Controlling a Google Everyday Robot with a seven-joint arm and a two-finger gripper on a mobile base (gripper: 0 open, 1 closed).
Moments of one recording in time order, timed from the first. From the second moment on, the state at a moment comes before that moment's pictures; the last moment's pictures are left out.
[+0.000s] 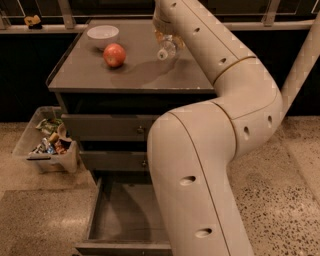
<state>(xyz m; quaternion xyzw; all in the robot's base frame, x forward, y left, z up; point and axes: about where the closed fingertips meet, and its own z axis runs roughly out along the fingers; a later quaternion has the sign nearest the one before) 0.862 -0.065 0.916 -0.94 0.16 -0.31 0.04</state>
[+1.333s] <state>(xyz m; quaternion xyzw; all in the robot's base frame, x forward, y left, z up) 0.876 -0.073 0.885 -0.93 0.17 -0.31 0.02</state>
